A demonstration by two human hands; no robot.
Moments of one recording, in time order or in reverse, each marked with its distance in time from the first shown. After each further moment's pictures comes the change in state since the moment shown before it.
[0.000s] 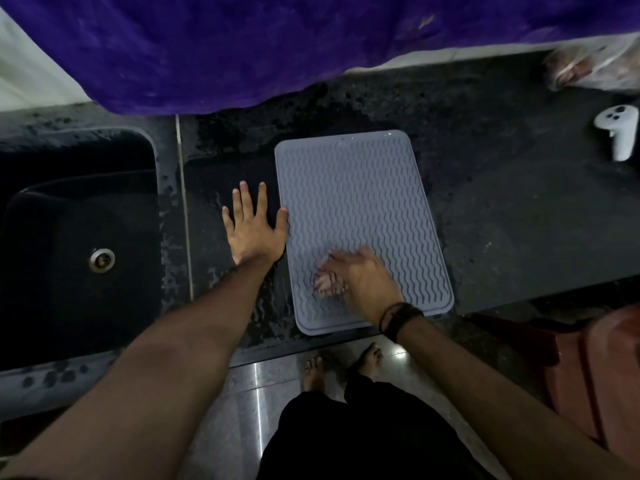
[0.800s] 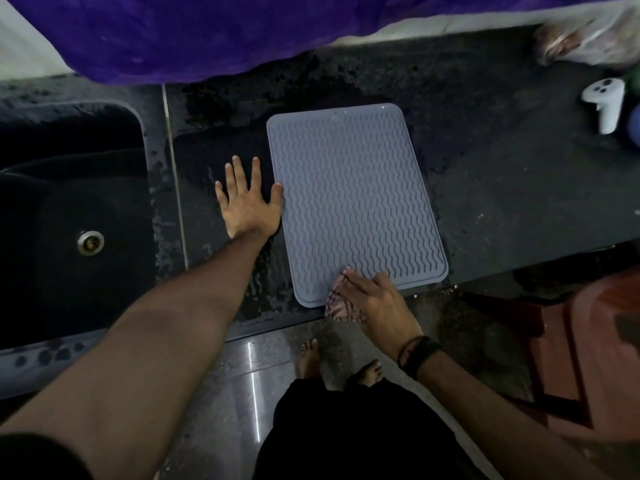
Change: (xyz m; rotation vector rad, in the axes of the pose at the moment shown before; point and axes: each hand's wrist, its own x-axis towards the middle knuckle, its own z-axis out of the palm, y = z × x) left_hand -0.001 0.001 -0.004 0.019 -0.033 0.007; right_hand -0.092 -0.014 0.033 -0.044 -0.010 0.067
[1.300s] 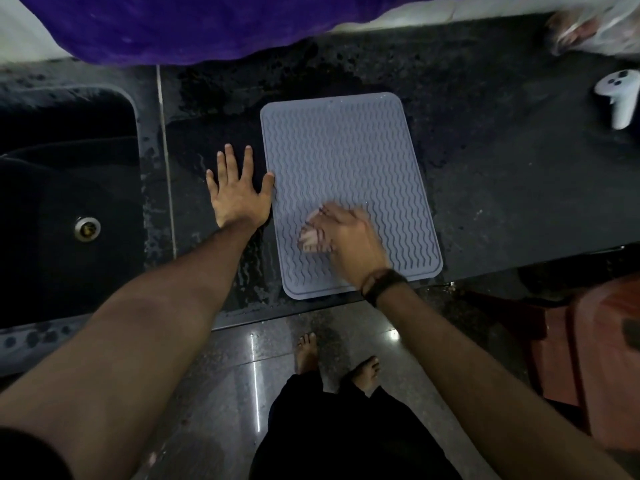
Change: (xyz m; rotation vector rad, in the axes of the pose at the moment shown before) left_hand -0.003 0.003 -0.005 0.010 0.014 0.001; right_hand 0.081 0.004 -0.034 0.140 0.221 0.019
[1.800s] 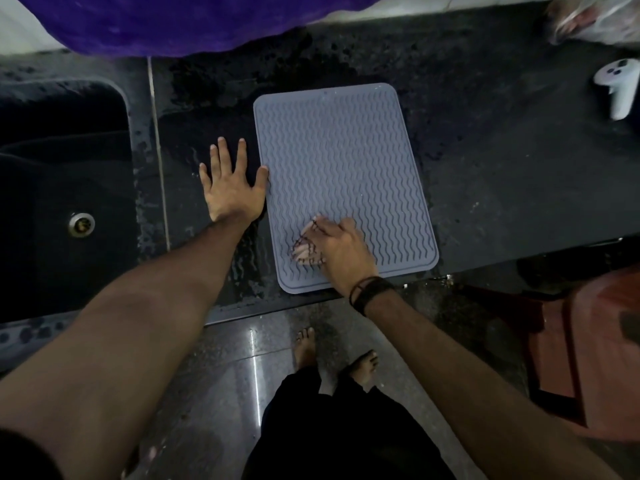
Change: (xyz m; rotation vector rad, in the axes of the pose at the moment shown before) left_hand 0.000 0.001 0.001 0.009 0.001 -0.013; right_hand -0.015 -0.003 0.021 -0.099 -0.128 0.013
